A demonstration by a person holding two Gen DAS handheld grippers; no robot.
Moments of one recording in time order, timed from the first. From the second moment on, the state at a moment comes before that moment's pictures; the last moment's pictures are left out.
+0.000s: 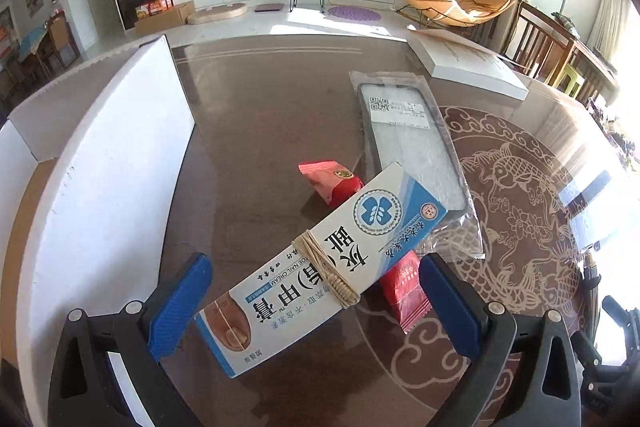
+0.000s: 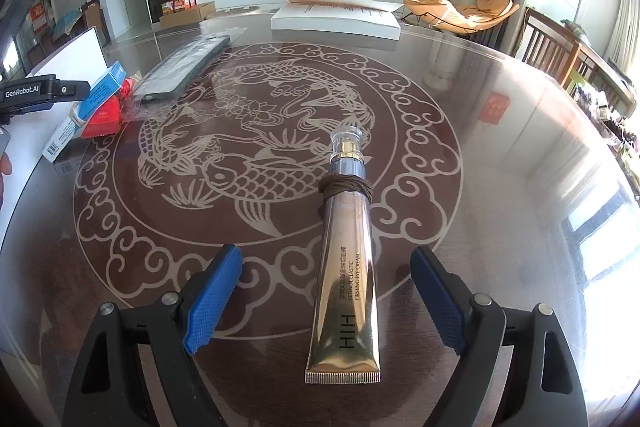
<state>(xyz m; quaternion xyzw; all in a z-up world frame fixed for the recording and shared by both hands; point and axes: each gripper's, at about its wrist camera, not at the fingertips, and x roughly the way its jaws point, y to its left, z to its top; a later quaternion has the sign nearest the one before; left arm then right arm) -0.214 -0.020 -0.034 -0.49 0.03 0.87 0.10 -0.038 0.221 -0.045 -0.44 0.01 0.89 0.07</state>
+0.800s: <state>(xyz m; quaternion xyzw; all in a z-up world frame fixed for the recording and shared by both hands) -0.048 0.004 -0.058 -0.48 0.07 0.87 0.12 -0.038 0.221 -0.046 -0.44 0.01 0.89 0.07</state>
